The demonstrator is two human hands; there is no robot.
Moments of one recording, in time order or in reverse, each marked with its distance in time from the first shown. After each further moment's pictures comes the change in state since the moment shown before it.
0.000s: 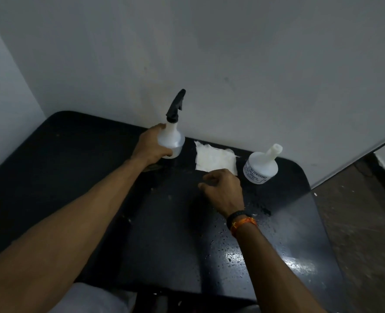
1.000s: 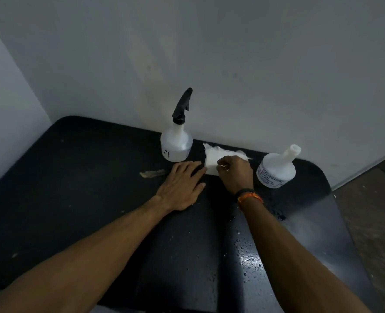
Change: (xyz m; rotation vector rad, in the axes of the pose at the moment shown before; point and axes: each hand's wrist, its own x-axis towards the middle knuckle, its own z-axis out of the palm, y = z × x) left_hand -0.049 -0.027 0.084 0.716 -0.213 0.473; right_hand 0.085 0.029 0.019 -0.190 0.066 -0.047
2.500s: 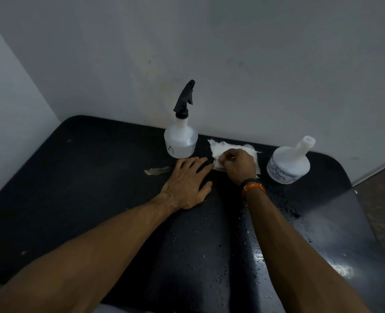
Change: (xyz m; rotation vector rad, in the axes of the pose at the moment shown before) left_hand -0.002 0.004 -0.006 0.086 0.003 -0.004; right_hand 0.024 0.007 0.026 0.213 -0.016 0.085
